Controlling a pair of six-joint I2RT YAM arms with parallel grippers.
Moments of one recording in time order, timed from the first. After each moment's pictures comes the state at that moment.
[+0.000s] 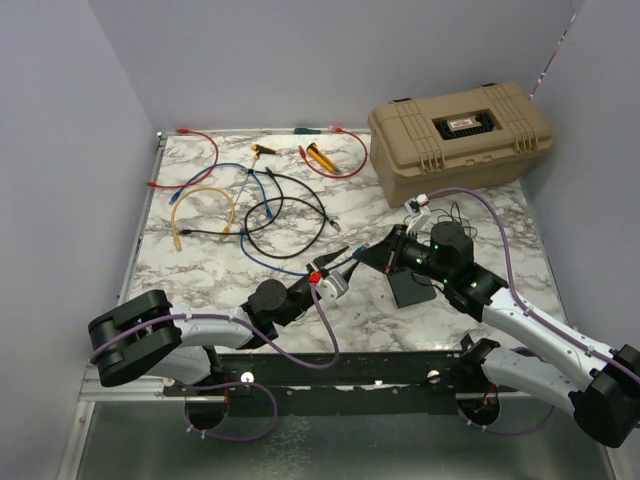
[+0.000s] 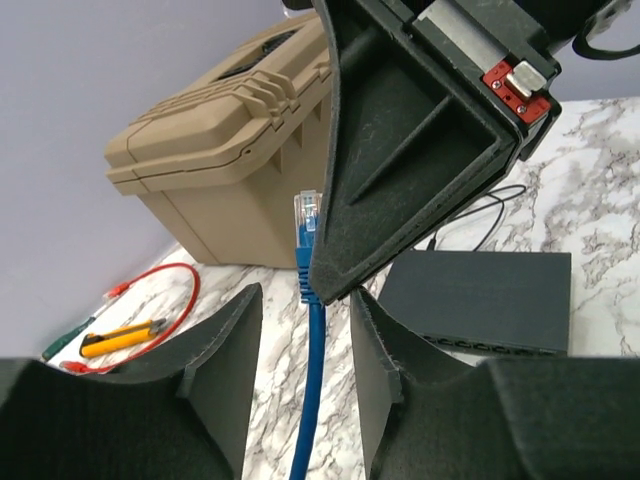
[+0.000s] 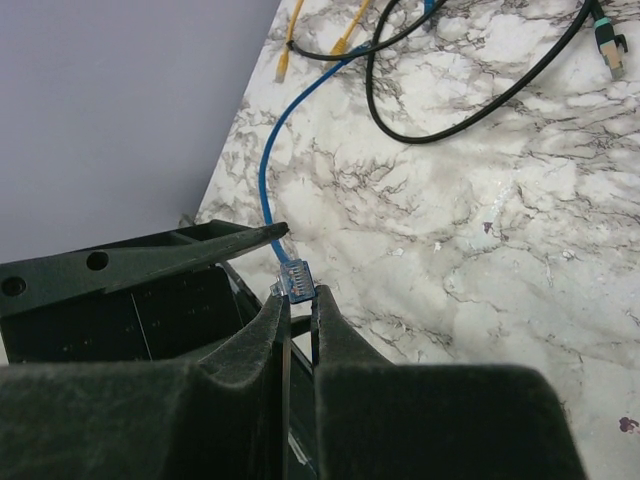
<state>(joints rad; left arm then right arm) -1.11 1.30 0.35 1.16 -0.14 0.42 0.65 0.95 0.60 0.08 -0.30 0.74</state>
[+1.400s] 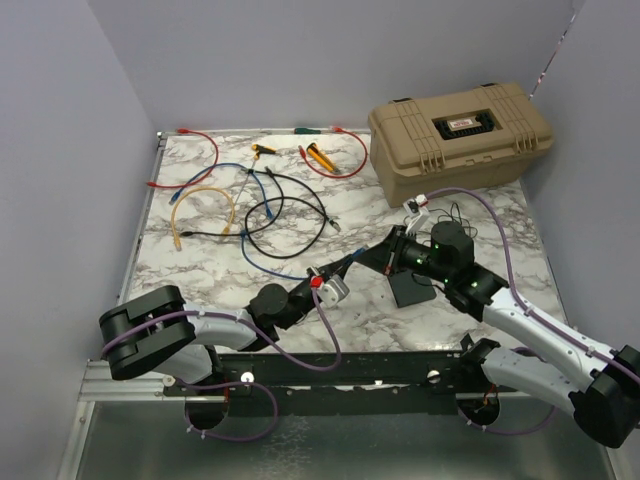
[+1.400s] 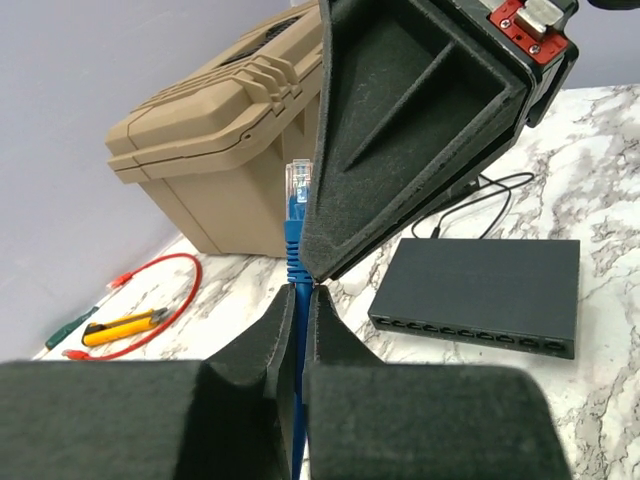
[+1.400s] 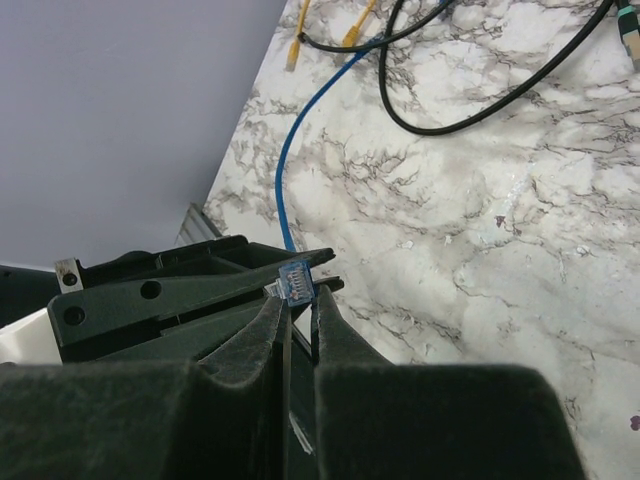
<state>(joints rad) -1.12 1.38 0.32 1.28 -0.19 0.44 0.65 0.95 0.61 0.08 -0.34 0.75</state>
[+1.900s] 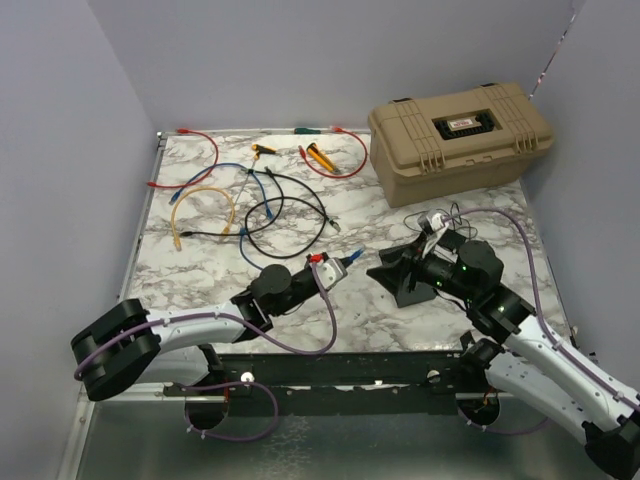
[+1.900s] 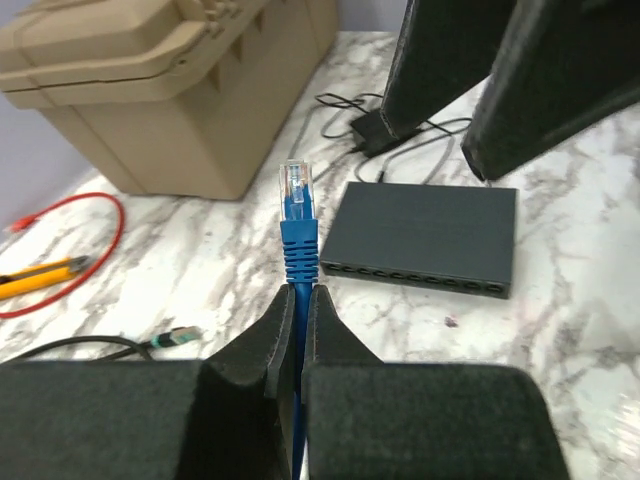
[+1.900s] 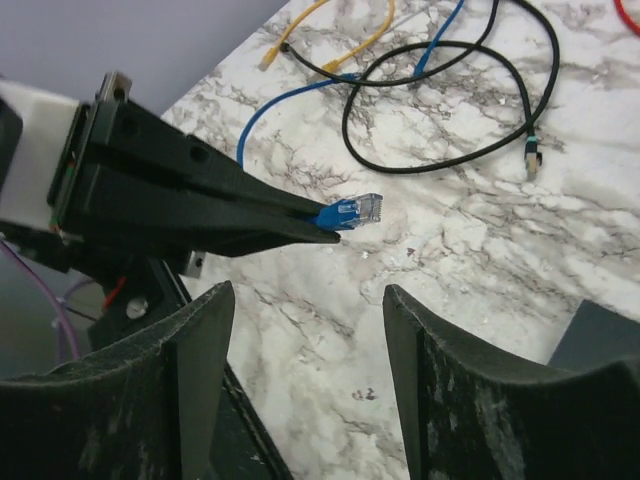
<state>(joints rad) -1.02 1.22 0.38 0.87 -0.02 0.26 0.65 0.72 0.58 -0.04 -0.33 0.37</state>
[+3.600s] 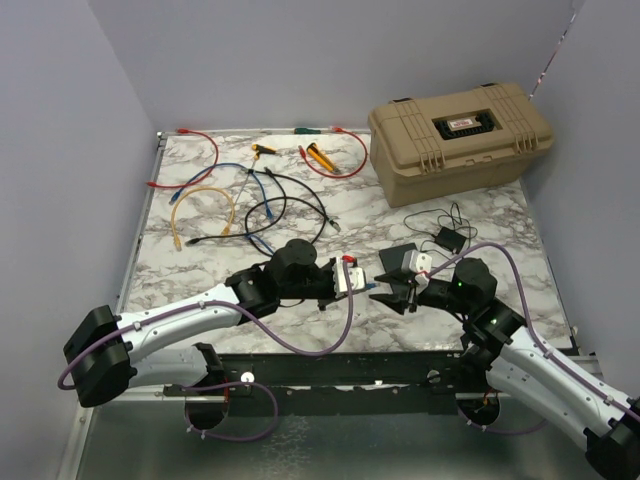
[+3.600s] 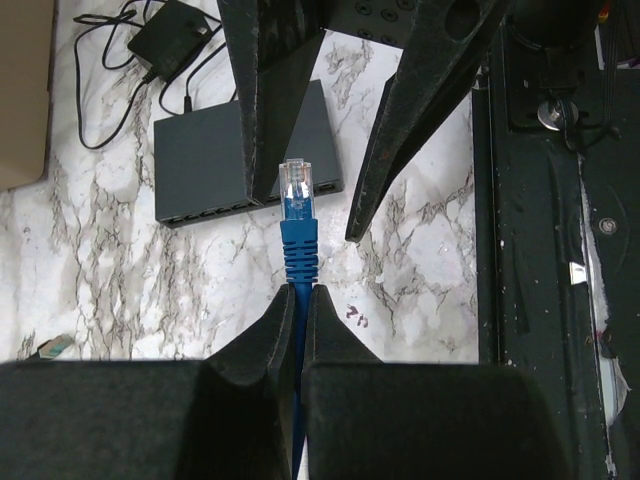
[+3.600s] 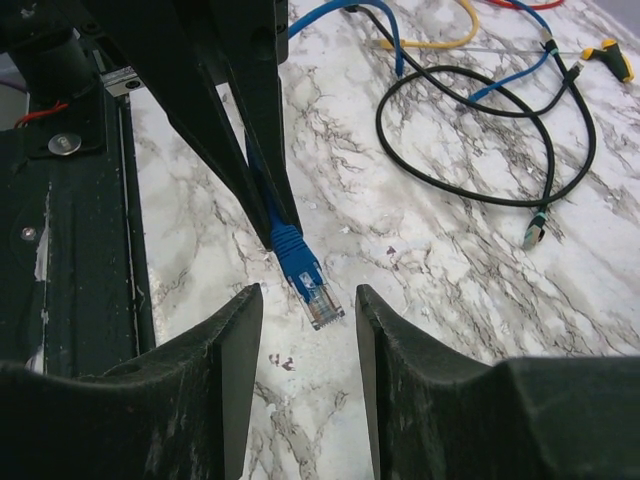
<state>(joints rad) -1.02 1.15 0.73 0.02 0.38 0.35 0.65 0.60 0.35 0.08 -0.60 -0.22</state>
